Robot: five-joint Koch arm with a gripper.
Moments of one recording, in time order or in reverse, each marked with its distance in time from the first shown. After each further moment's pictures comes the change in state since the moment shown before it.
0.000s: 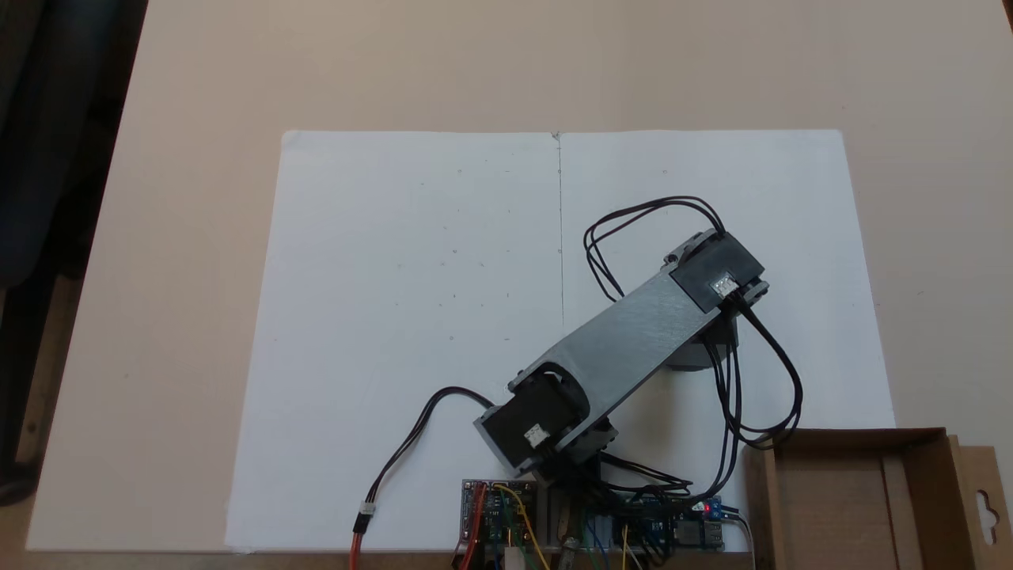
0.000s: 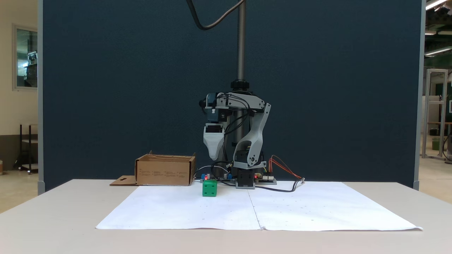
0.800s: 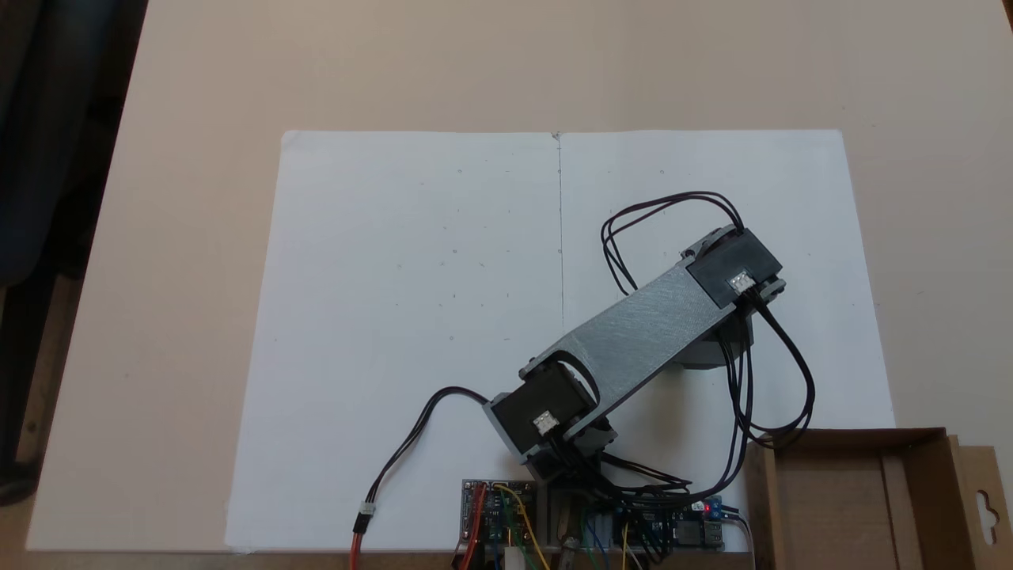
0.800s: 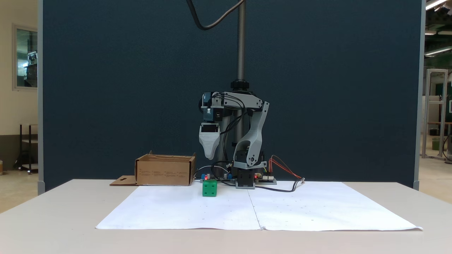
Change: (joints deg) arm 2.8 -2.8 -3.0 0.1 -2.3
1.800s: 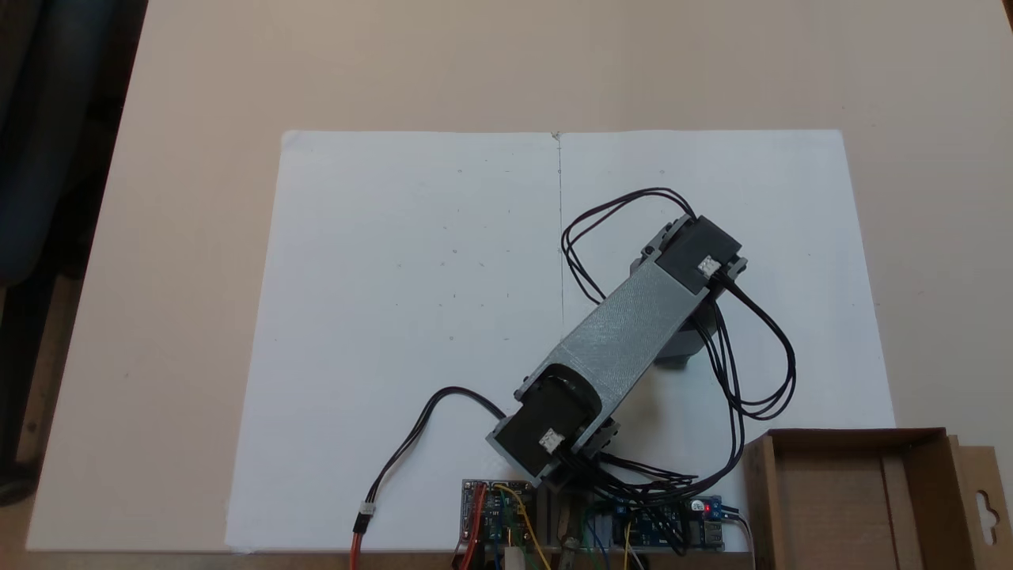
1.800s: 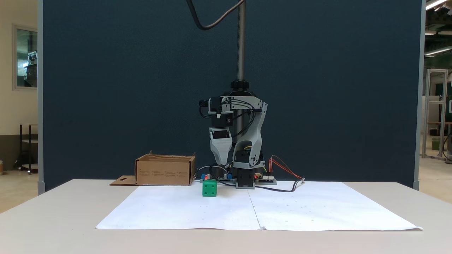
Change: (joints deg) arm -12.9 2.7 6.8 0.1 2.6
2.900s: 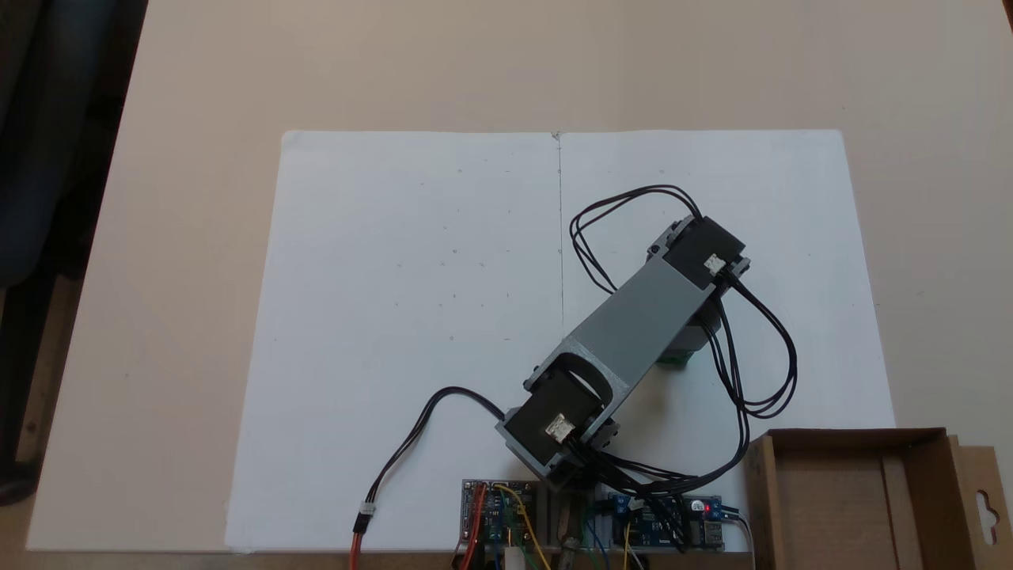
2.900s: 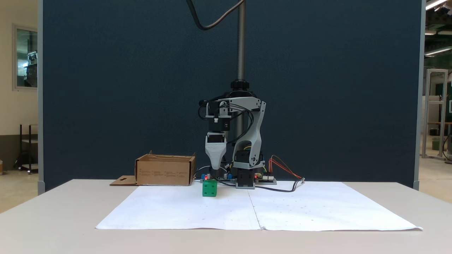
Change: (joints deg) arm 1.1 -3.5 2.1 -8.3 9.2
